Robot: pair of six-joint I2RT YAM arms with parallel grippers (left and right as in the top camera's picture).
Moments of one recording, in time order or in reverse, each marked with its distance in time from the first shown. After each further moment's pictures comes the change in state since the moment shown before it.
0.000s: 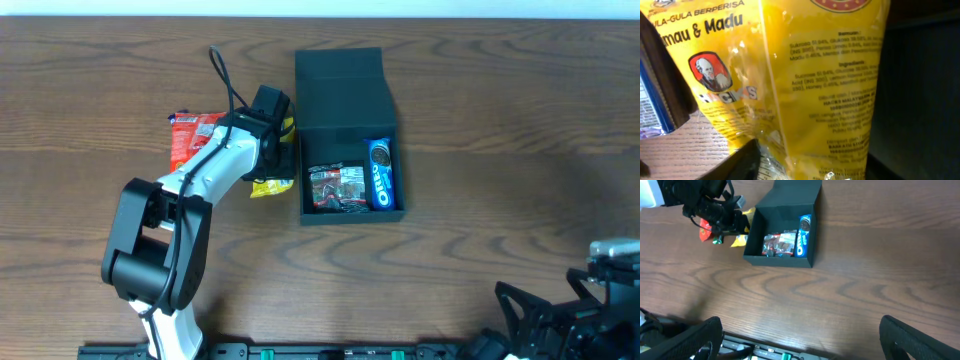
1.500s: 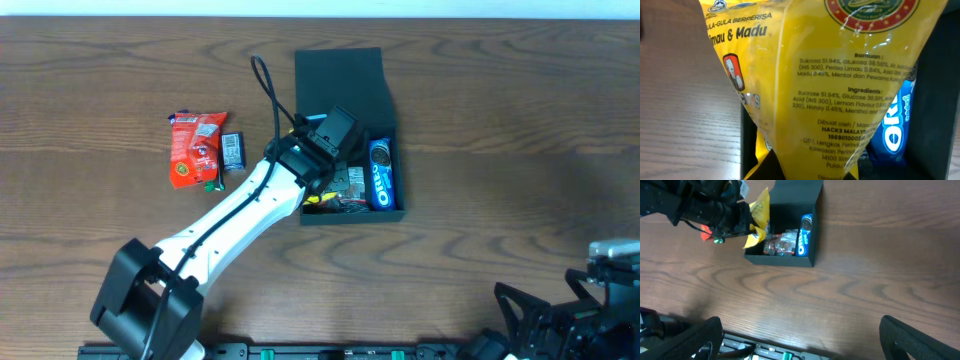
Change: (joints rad) left arm -0.341 -0.205 0.064 -0.107 -0.164 -0.433; right arm 0.000 0.000 0.000 0.000 -0.008 0.000
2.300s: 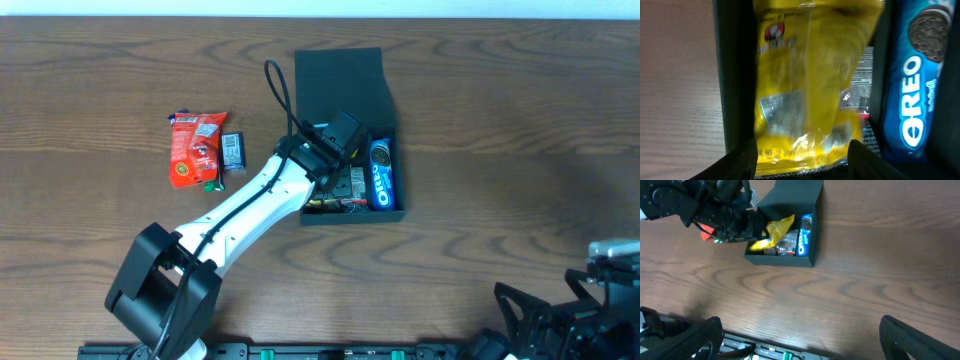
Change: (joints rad) left arm -0.003 0.065 0.018 -0.030 0.041 0.054; right arm 0.000 0.000 0.000 0.000 -0.001 0.000
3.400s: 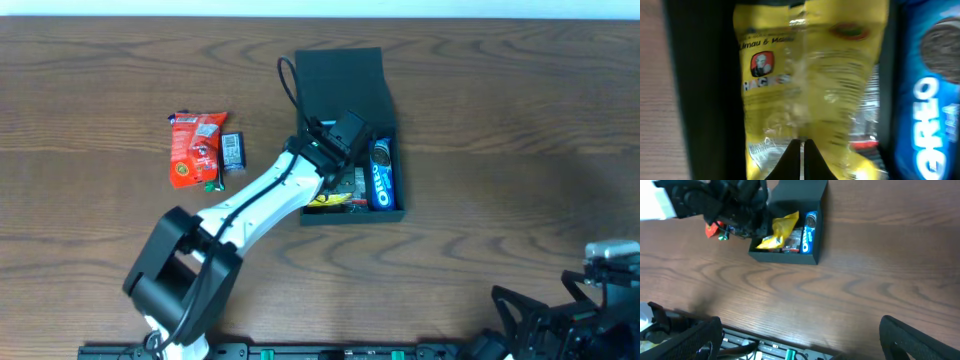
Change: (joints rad) left arm 0.000 0.097 -0.004 0.107 -0.034 0.047; right arm 0.000 0.000 0.000 0.000 -0.025 0.001
